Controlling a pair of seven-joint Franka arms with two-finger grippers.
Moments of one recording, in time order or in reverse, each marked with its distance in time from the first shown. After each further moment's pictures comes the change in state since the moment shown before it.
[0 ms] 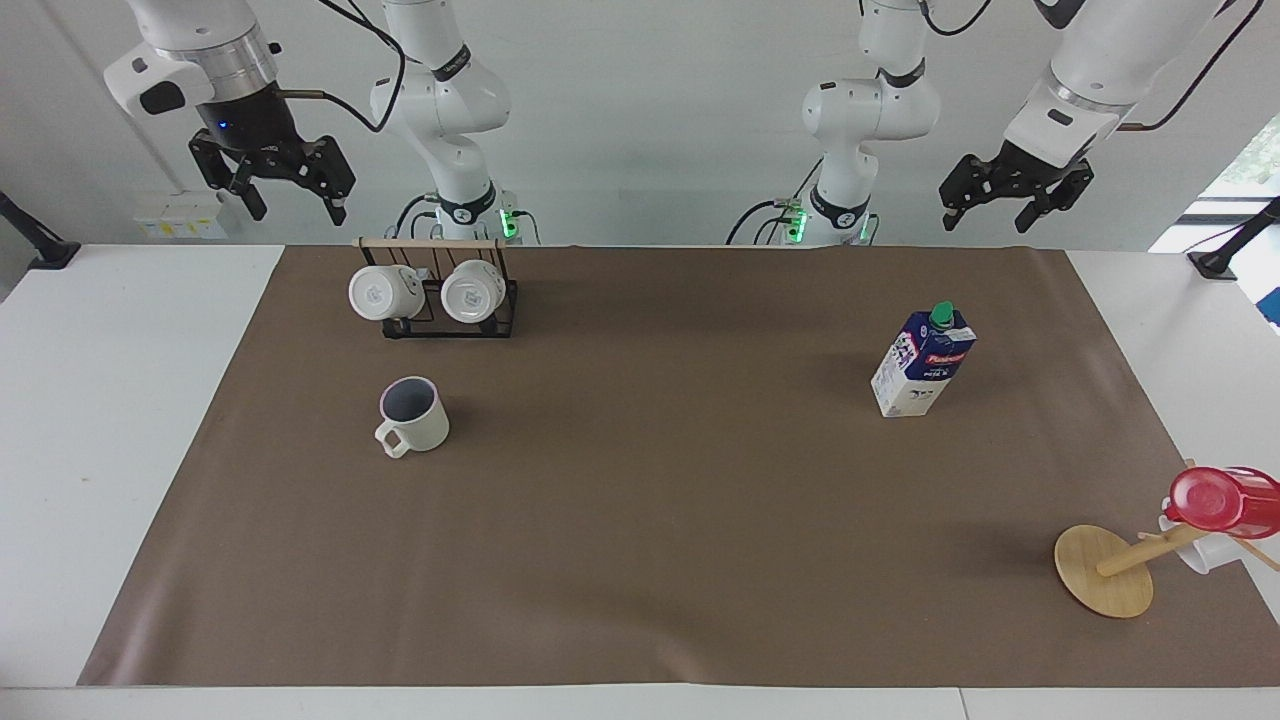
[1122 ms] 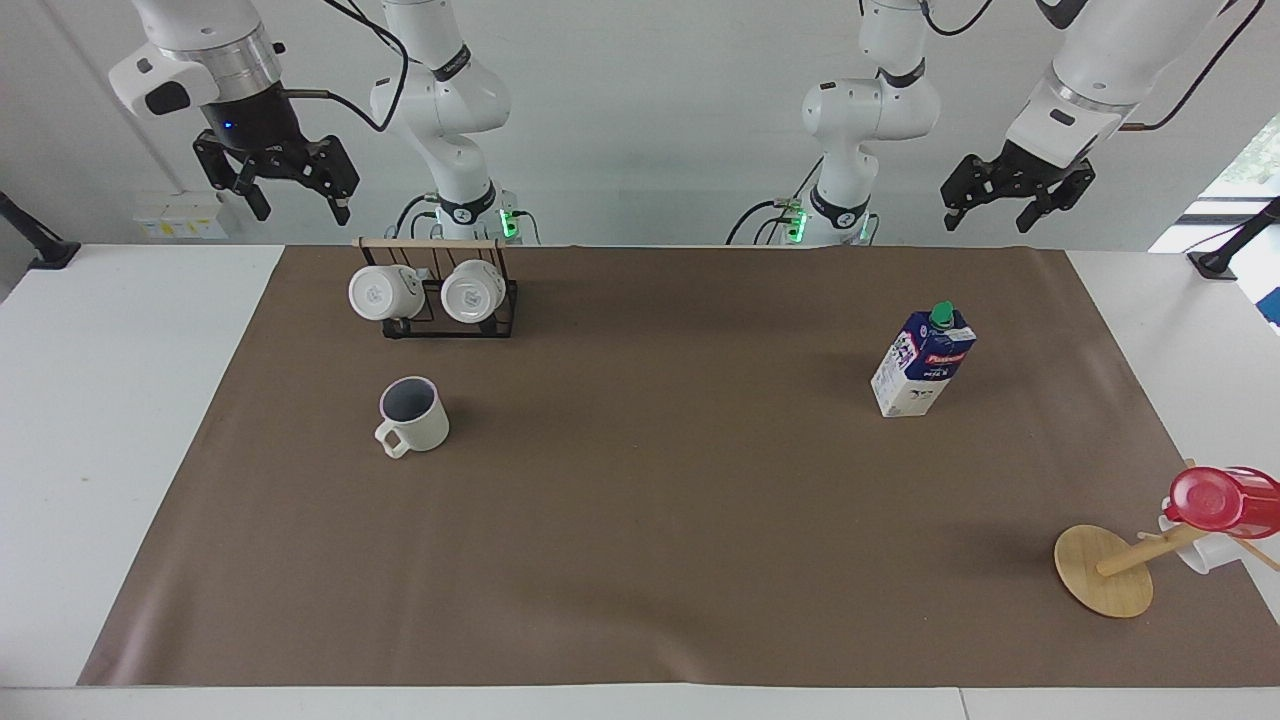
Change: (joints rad) left arm 0.000 0.000 0.004 0.000 0.000 -0.001 -0.001; right arm 0.001 0.000 0.006 0.000 0.003 0.000 0.000
